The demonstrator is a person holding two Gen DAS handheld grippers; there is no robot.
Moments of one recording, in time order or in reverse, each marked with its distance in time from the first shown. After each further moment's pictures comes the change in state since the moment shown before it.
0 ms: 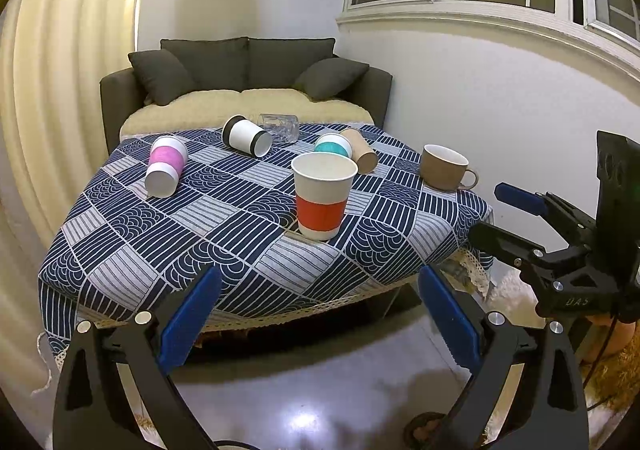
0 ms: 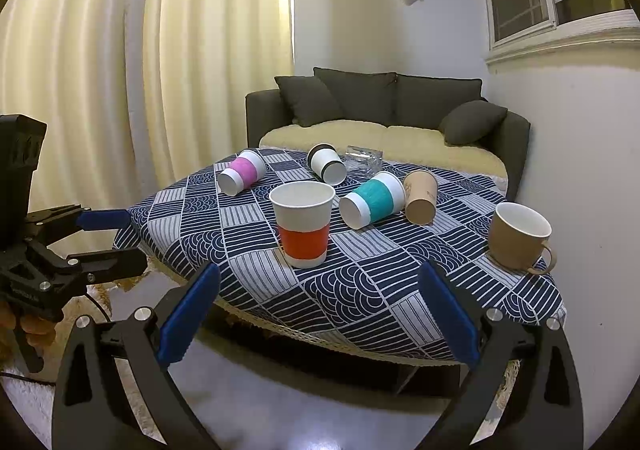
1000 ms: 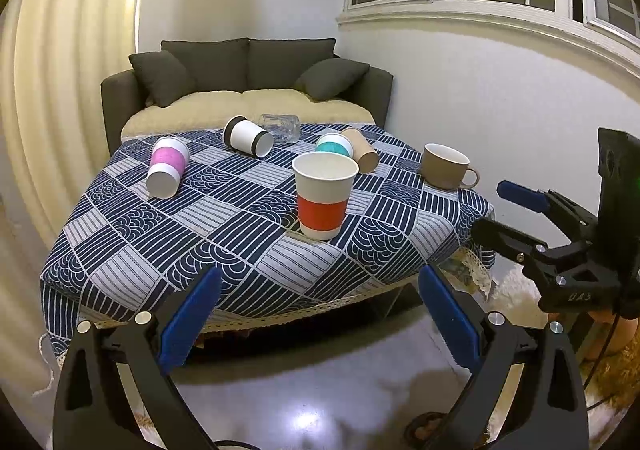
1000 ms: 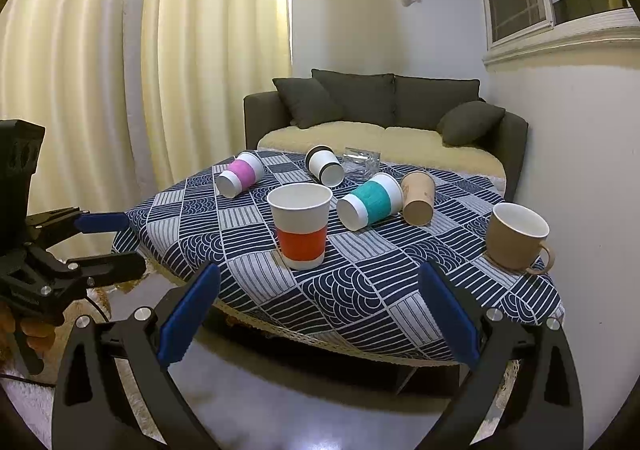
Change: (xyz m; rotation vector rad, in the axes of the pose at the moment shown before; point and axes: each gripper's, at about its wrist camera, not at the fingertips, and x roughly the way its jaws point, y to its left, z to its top) left arm -0.001 -0.001 0.000 0.003 -0.004 0.008; right arm -0.003 0.001 0.002 0.003 0.000 -0.006
